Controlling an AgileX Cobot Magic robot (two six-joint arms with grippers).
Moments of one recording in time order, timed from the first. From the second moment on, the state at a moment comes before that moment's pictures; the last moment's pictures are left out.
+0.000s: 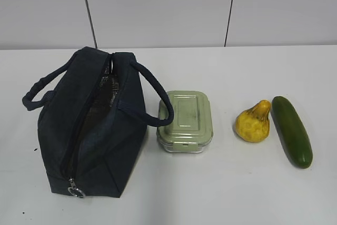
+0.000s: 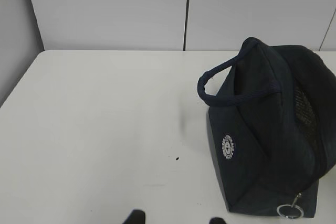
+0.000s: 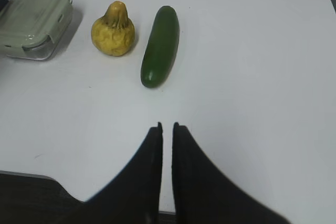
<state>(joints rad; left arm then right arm) 0.01 -0.02 -0.52 -0.07 1.11 0.10 0.24 -0.02 -0.50 -0.16 1.16 0.11</state>
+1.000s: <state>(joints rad) 0.01 -0.02 -0.52 -0.07 1.11 0.10 0.24 -0.02 -0.50 -0.16 1.16 0.11</state>
